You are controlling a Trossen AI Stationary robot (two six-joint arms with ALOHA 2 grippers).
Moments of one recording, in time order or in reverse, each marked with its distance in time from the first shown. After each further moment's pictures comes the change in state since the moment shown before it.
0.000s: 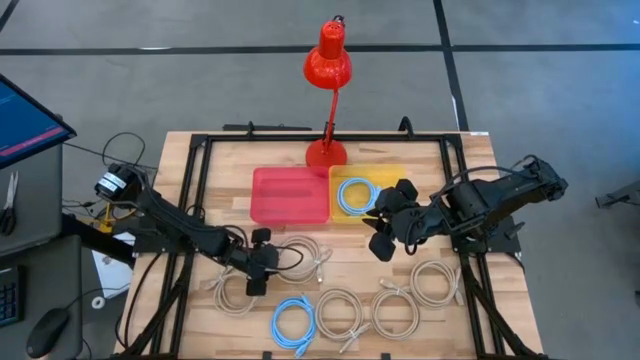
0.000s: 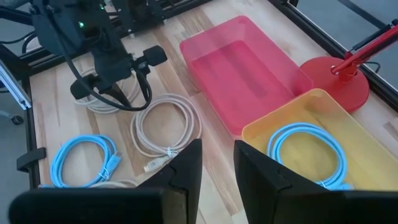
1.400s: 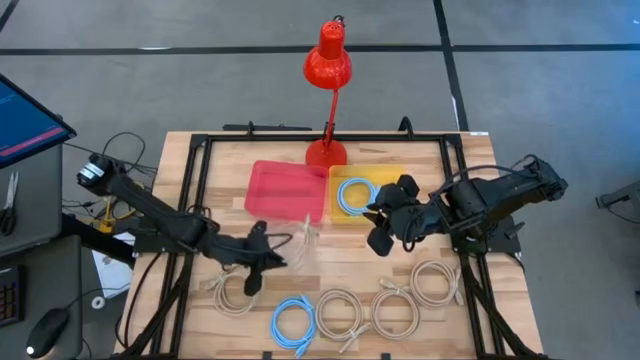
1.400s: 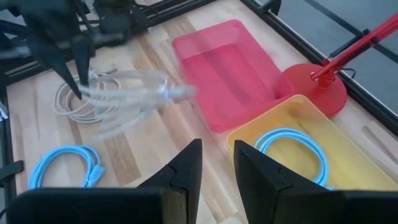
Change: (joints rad) left arm -0.035 -0.289 0.051 0.166 -0.103 -0.113; right arm -0.021 0.000 0.000 -0.011 0.053 -0.003
